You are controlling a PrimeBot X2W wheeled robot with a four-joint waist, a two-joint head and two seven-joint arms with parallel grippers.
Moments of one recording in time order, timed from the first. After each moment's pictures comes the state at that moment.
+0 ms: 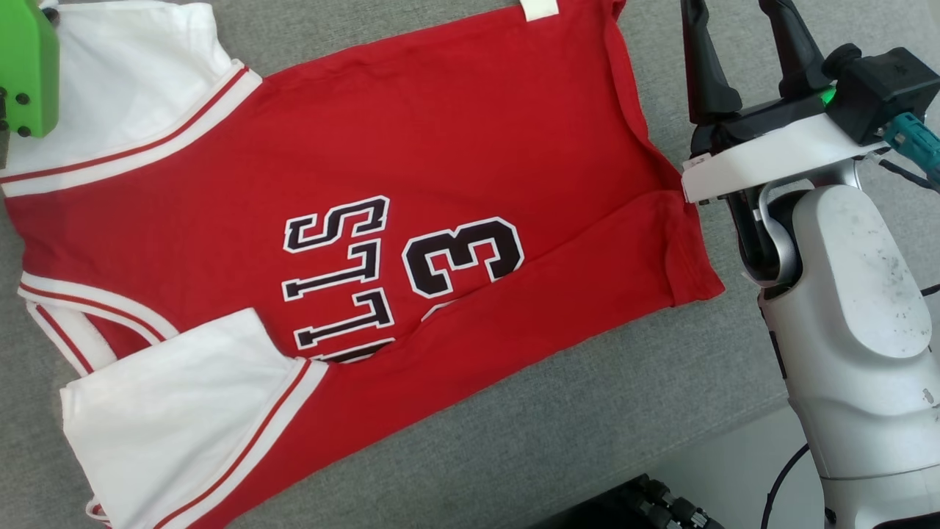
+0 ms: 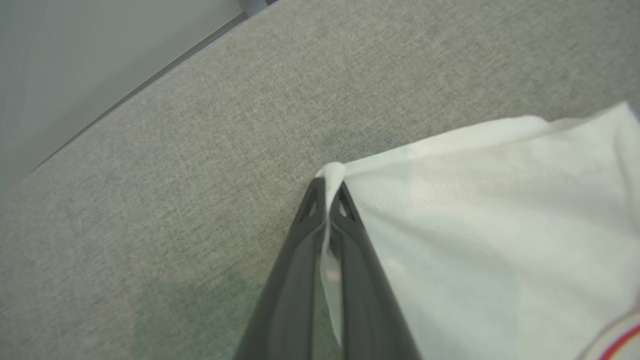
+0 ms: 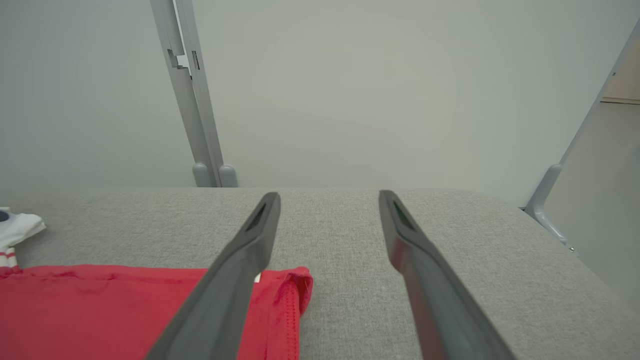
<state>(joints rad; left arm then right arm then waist) -1.28 0.67 -0.86 0.66 -0.83 -0.13 0.61 -0.71 -0.11 0.13 0.28 0.24 0.13 -0.22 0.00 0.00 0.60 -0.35</state>
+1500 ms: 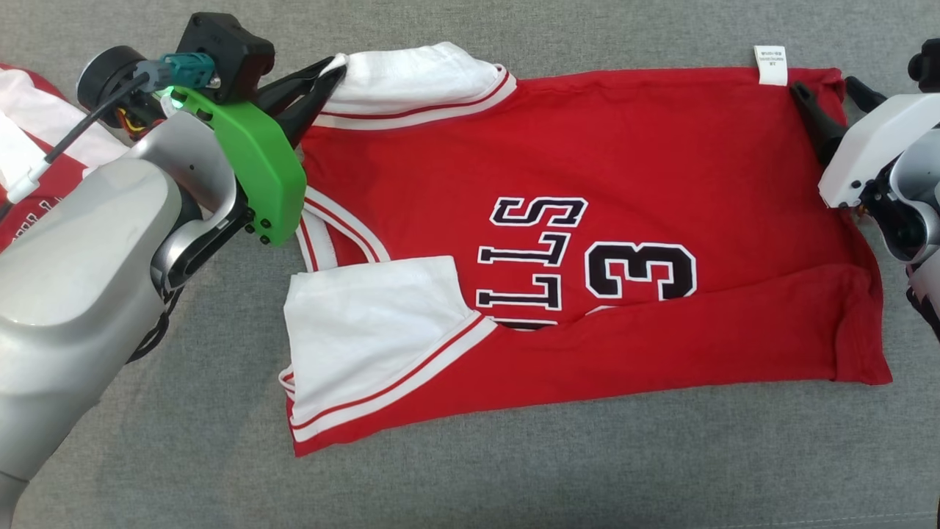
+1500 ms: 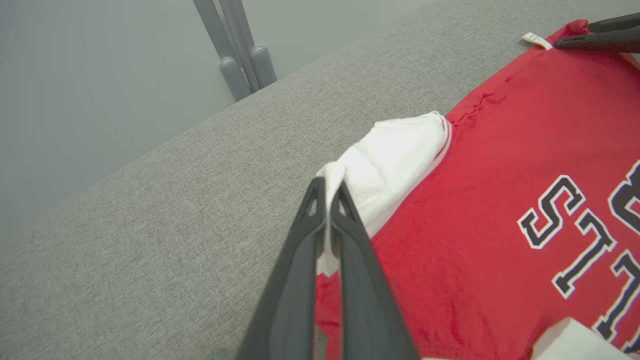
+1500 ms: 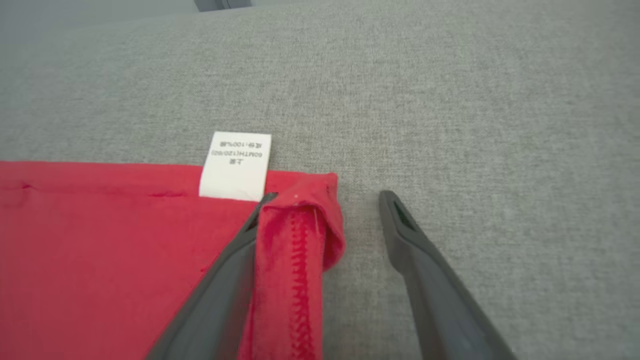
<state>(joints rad) -1.09 0.55 -1.01 0.35 -0.84 -0.13 0.13 -0.90 -0.50 0.46 0.81 0.75 0.13 0.08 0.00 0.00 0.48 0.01</state>
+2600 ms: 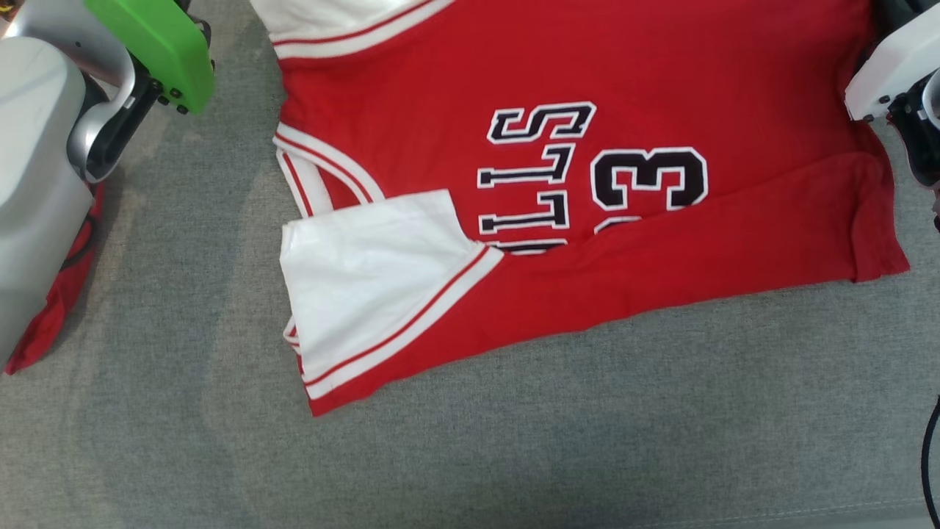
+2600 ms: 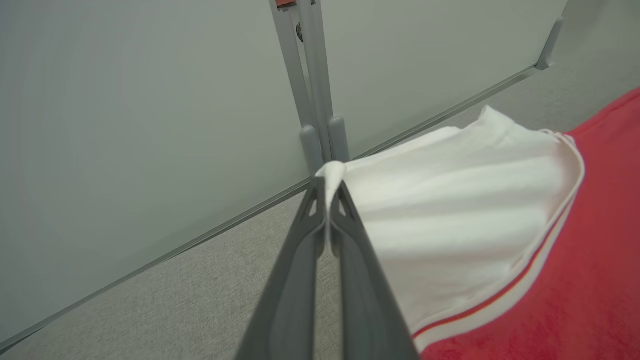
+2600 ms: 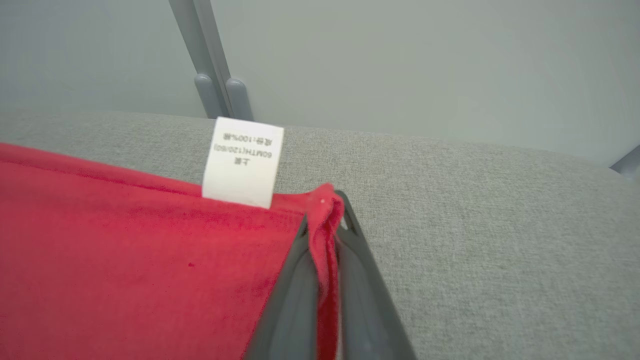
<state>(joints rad) -1.28 0.51 -0.95 0.63 -0.81 -0.13 -0.09 -1.12 -0.52 0.60 0.92 0.73 0.13 -0.18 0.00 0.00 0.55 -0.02</state>
